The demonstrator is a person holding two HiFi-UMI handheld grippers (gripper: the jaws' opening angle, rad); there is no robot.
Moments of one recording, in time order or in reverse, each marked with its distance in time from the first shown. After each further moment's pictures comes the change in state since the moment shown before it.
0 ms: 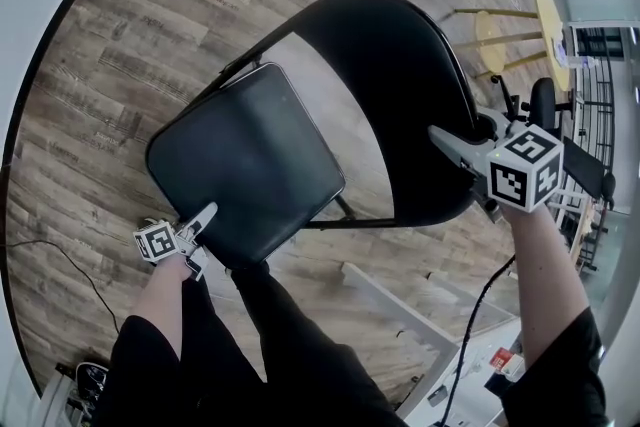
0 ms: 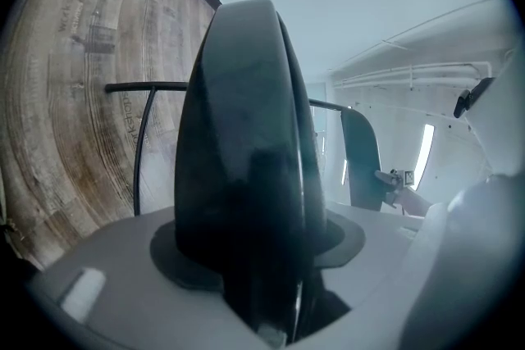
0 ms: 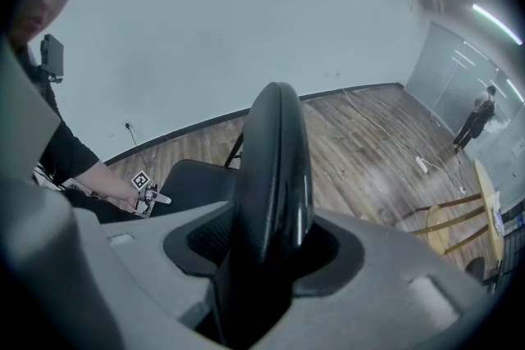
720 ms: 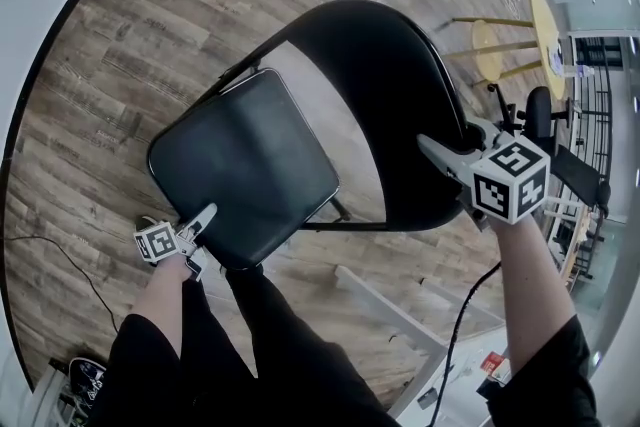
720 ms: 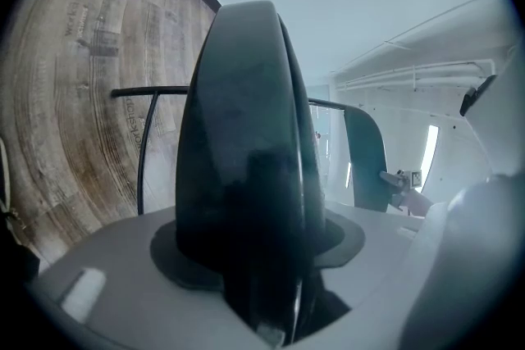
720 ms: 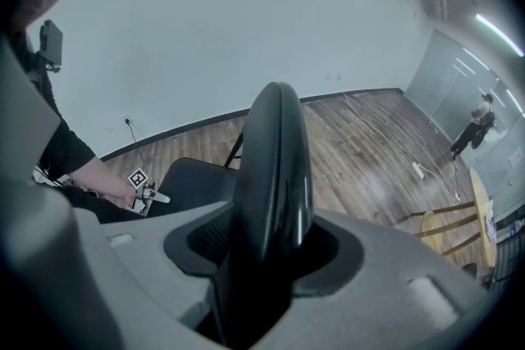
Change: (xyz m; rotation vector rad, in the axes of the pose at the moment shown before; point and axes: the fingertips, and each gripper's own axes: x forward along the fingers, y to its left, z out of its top) left arm 0.000 -0.014 -0.004 -0.012 -0.023 0.025; right arm -0.009 0.012 0.007 -0.032 0.006 -0.026
